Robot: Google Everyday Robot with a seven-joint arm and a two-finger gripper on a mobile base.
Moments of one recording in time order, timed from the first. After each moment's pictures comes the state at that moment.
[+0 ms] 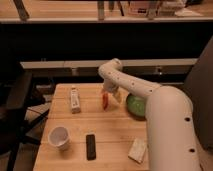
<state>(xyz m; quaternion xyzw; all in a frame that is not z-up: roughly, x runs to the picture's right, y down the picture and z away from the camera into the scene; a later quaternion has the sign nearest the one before) 0.041 0.042 0.929 -0.27 -0.13 -0.46 0.84</state>
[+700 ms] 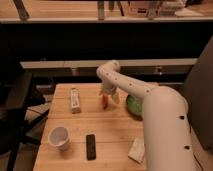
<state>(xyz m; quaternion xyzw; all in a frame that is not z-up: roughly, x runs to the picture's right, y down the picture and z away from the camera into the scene) 0.029 0.052 0.937 -0.27 -0.15 -0.47 0.83</state>
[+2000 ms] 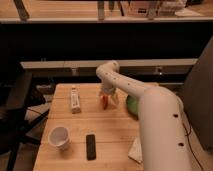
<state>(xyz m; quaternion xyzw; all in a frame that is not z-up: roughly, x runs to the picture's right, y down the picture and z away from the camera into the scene) 0.025 0.058 0.945 -0.29 -0.16 -0.47 0.82</state>
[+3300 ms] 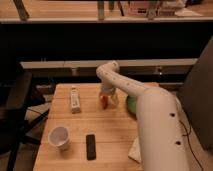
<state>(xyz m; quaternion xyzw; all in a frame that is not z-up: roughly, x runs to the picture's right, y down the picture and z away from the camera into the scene) 0.024 0.061 0.950 -0.30 -0.17 -0.47 0.81</state>
